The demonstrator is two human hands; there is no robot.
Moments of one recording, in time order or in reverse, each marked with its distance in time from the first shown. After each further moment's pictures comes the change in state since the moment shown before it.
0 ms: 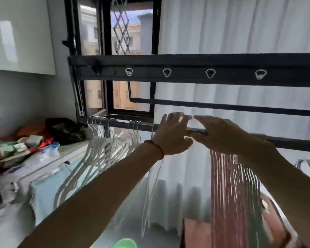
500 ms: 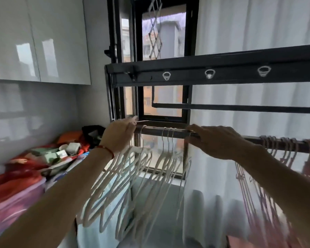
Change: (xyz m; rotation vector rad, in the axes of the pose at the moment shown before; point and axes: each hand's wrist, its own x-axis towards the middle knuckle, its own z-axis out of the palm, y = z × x) left_hand -0.116 -0.293 -0.109 0.099 0.220 -0.351; right_hand 0.126 -0.148 0.084 -0.023 -0.002 -0.162
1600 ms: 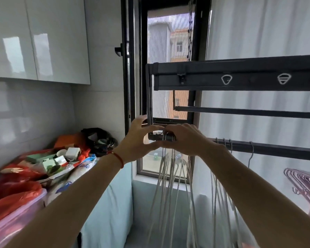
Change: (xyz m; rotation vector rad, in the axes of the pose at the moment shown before) left_hand 0.018 -0.084 -0.013 -0.263 -0.205 0.153; right_hand 0.155 -0.123 0.048 0.252 0.100 -0.032
